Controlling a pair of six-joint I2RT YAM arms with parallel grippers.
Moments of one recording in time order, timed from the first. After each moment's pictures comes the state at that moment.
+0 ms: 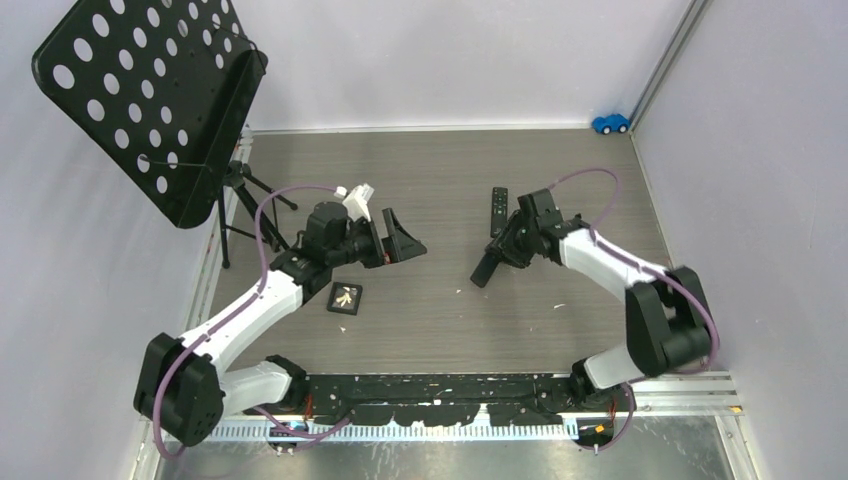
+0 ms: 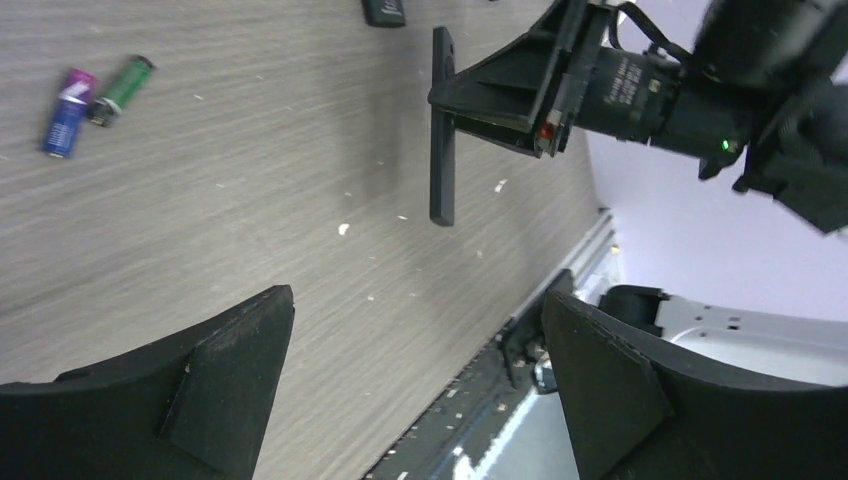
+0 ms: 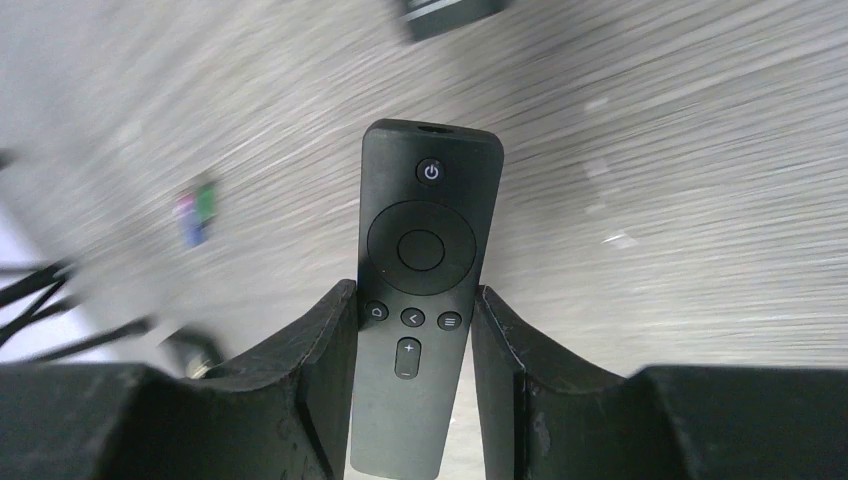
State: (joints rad) left arm -0.50 1.12 0.74 -0.08 0.41 -0.73; right arm 0.34 1.54 0.91 -0.42 -0.02 0.90
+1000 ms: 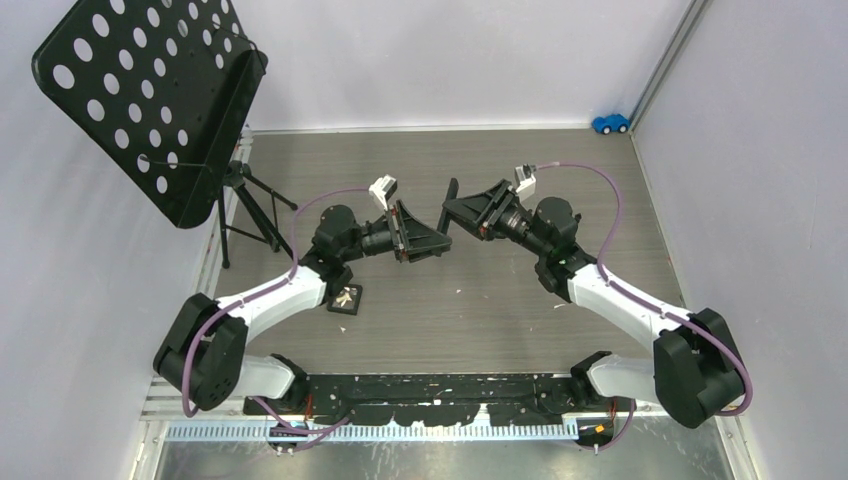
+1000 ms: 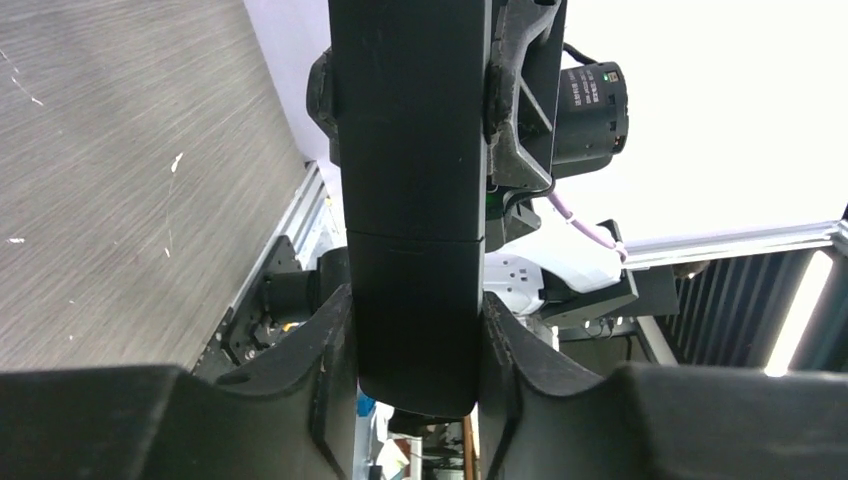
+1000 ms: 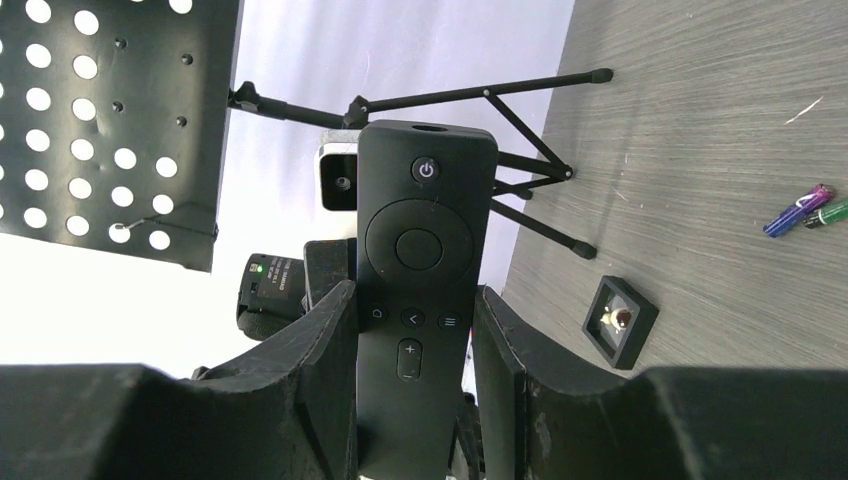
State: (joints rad) left arm -0.58 1.32 0.67 0.71 0.73 -1.38; right arm 0.50 1.22 0.66 0.59 -0.41 1.31
